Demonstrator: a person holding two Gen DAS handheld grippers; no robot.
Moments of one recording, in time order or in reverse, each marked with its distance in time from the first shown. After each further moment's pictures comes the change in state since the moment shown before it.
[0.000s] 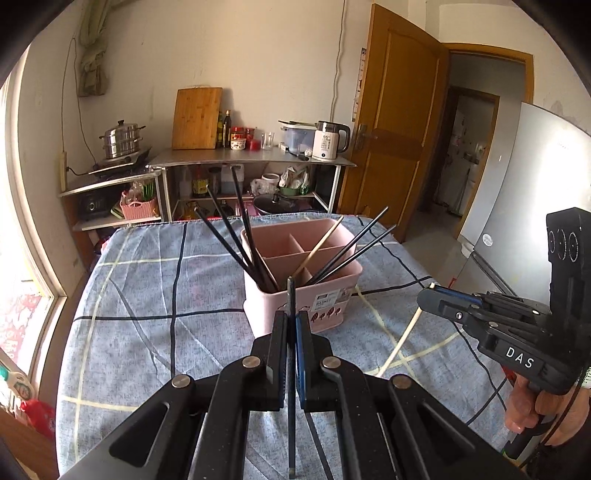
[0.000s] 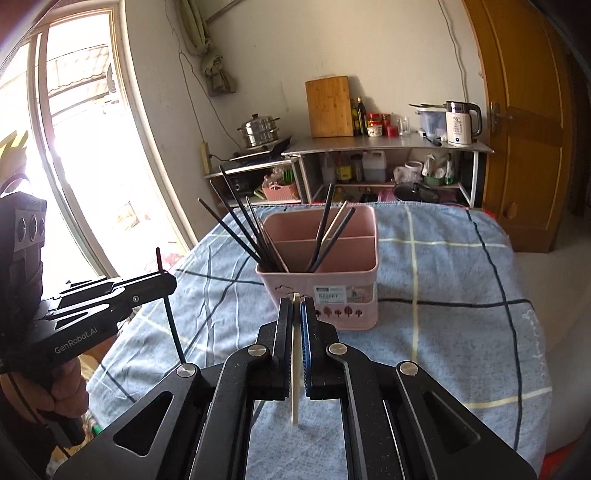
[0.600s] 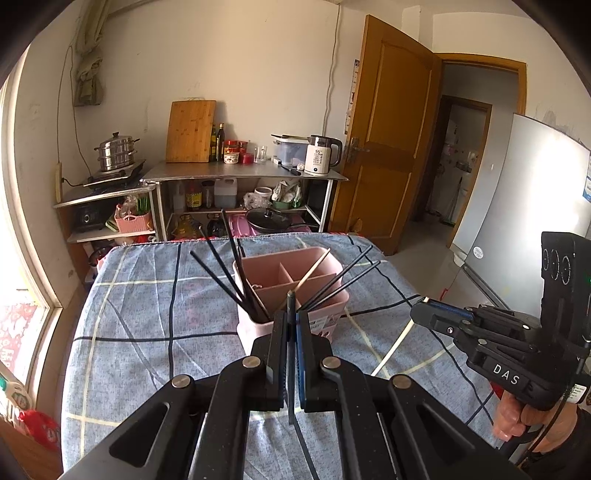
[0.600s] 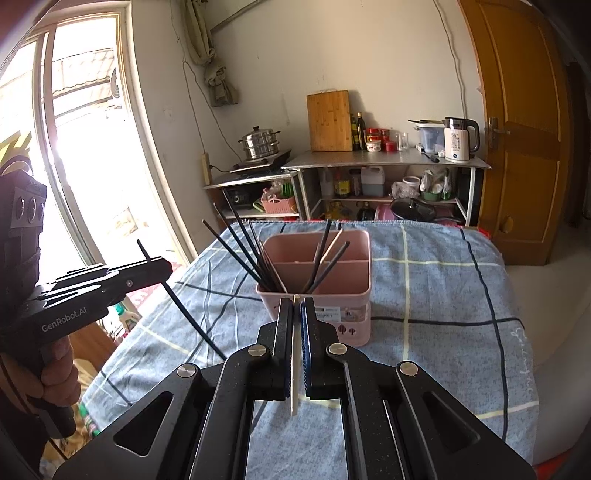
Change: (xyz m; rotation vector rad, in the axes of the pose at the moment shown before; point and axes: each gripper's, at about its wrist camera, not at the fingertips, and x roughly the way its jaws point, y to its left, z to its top) left arm -0.014 -0.005 0.028 0.004 -0.039 -0.029; right arm -0.018 0.002 0.016 -0.023 -0.050 -0.013
